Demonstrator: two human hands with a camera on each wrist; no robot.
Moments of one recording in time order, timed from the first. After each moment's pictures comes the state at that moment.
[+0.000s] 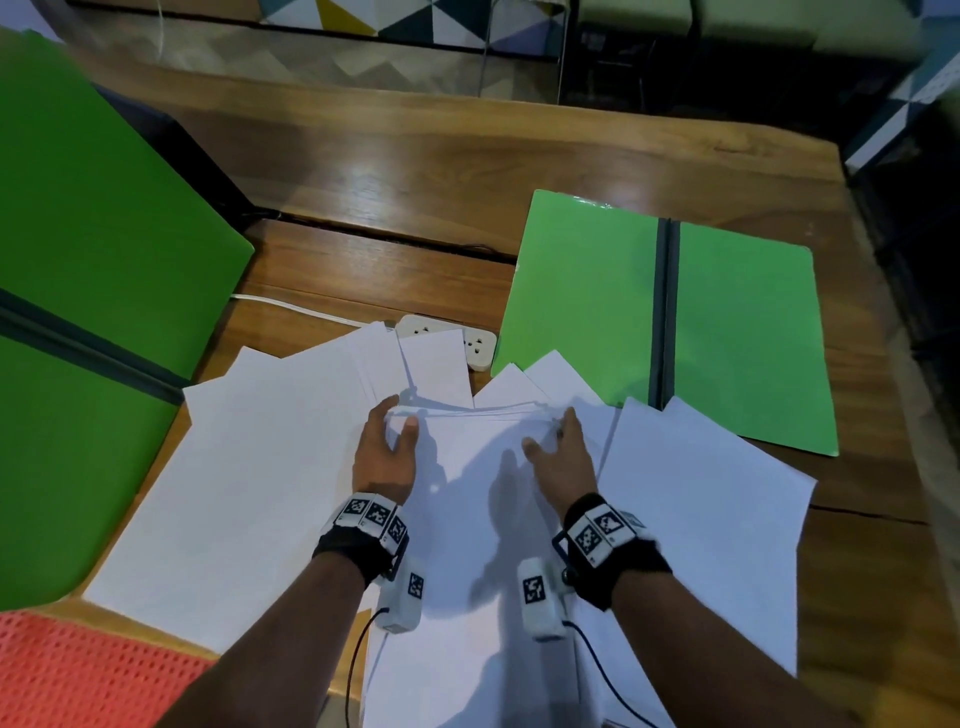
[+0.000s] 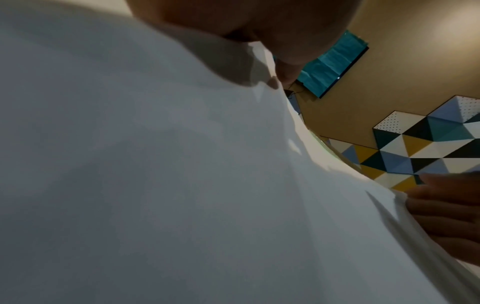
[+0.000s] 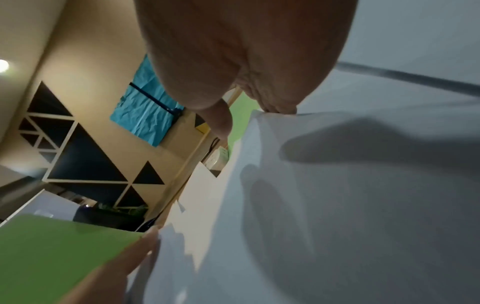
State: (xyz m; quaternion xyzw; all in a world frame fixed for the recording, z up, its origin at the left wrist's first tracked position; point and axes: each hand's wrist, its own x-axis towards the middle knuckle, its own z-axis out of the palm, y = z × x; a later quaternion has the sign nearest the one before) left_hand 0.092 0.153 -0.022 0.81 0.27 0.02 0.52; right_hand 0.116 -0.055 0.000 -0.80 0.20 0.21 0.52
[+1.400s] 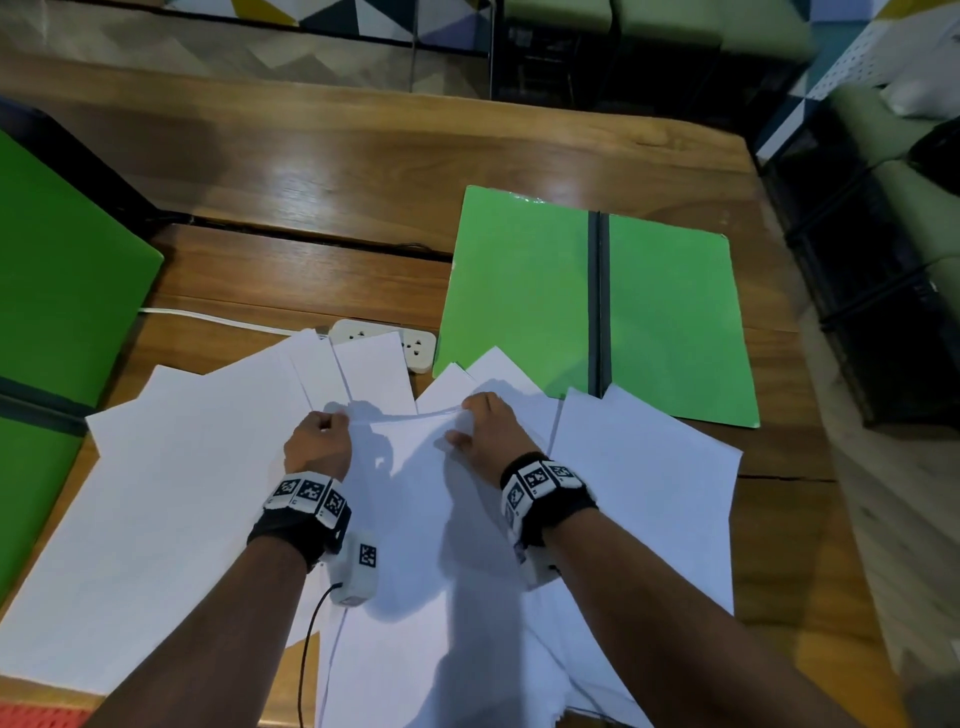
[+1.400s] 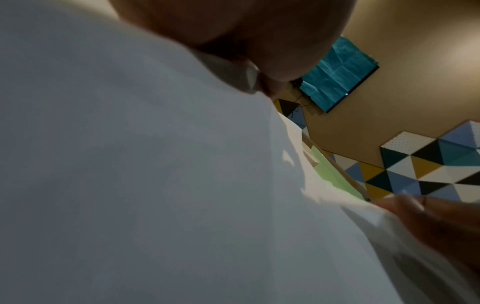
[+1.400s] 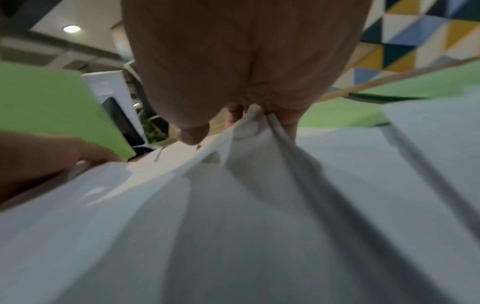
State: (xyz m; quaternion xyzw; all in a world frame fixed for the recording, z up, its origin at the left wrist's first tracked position) left_hand 0.128 0.161 -0.014 0.82 0.38 -0.11 0.42; right_hand 0.152 -0.056 -0.010 -0.94 -0.09 0.21 0.25
